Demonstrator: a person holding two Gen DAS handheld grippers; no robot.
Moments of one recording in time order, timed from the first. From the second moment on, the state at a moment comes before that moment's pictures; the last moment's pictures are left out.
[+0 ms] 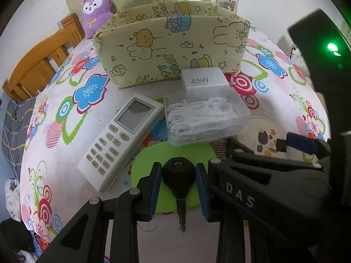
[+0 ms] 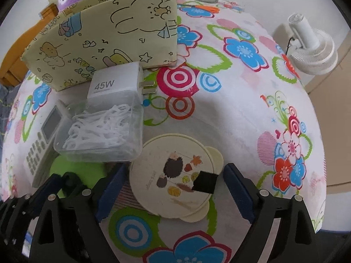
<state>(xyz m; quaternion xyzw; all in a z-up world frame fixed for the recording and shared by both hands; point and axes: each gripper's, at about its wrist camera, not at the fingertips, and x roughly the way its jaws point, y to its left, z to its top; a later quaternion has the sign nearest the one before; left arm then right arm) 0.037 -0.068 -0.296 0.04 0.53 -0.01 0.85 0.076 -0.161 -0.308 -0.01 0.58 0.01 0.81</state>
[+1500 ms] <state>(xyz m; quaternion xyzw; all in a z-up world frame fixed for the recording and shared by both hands) 0.049 -0.060 -0.219 0.02 0.49 -0.04 0.87 0.070 -0.150 -0.206 -0.01 0.52 0.01 0.86</state>
